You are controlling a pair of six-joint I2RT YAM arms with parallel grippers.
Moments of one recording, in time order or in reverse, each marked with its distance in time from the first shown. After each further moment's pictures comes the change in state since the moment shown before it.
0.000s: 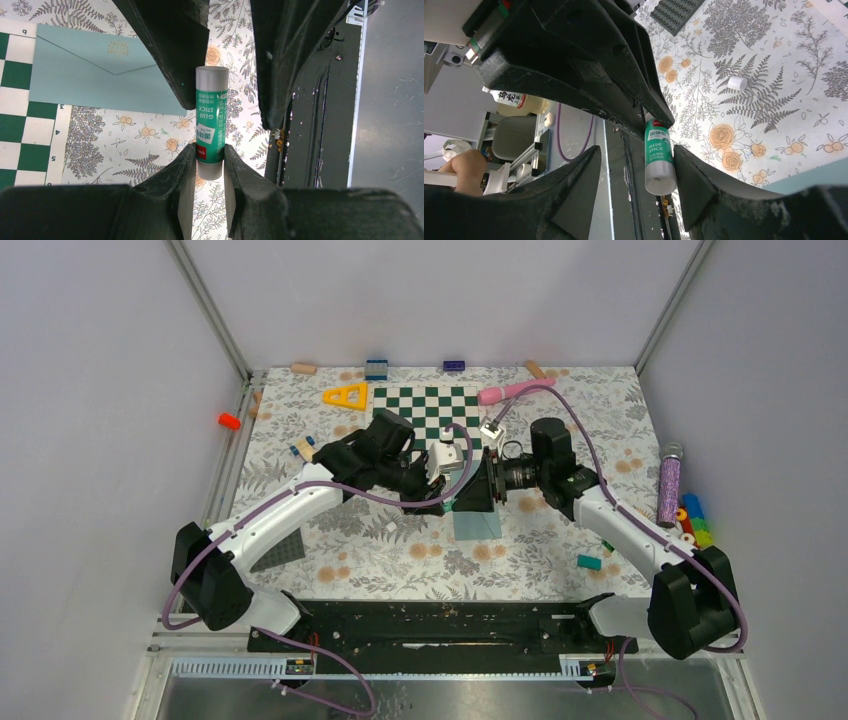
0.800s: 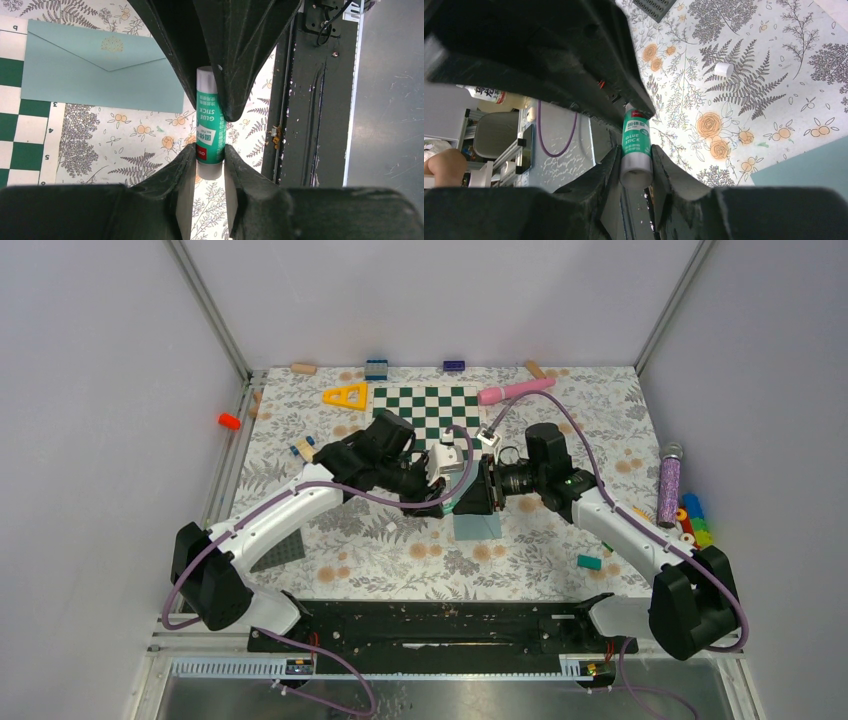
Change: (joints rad) left arm 0.000 0.000 0.000 -0.016 0.002 0.000; right arm 0.034 -0.003 -0.012 -0.088 0.076 -0.092
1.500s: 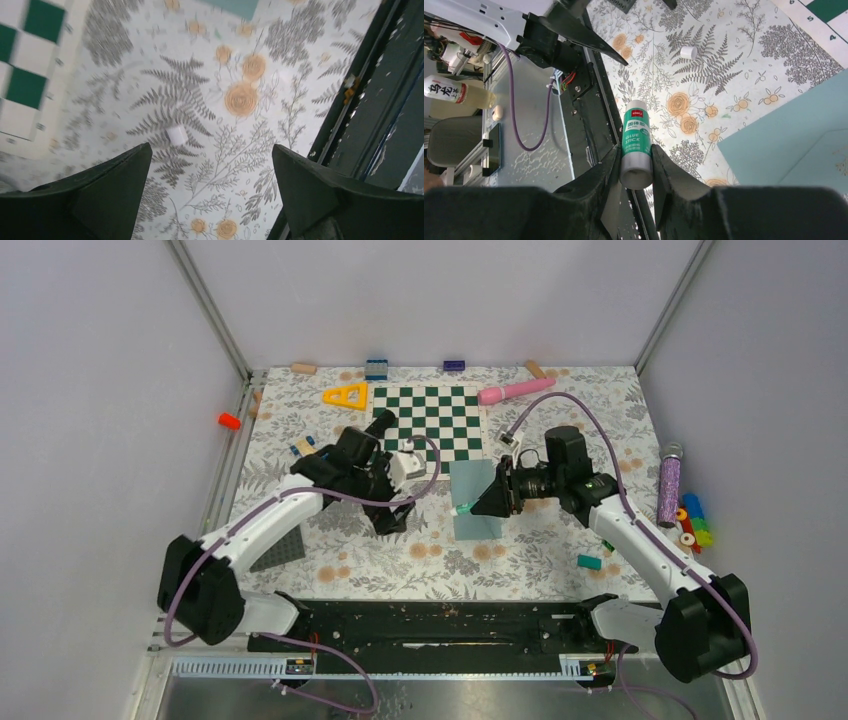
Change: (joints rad) left arm 0.193 -0.114 -0.212 0.001 -0.139 0.085; right arm -0.088 -0.111 -0.006 -0.210 0.050 -0.180
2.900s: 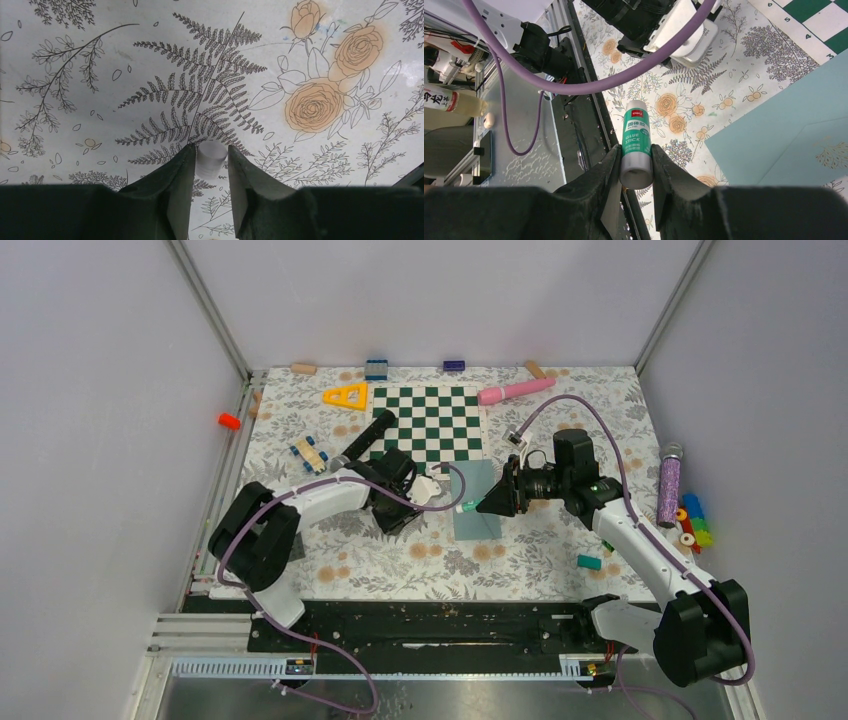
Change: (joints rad) left arm -0.105 0.352 -0.047 0.090 -0.329 -0.040; right arm -0.057 -0.021 -0.042 0.035 -0.007 -0.013
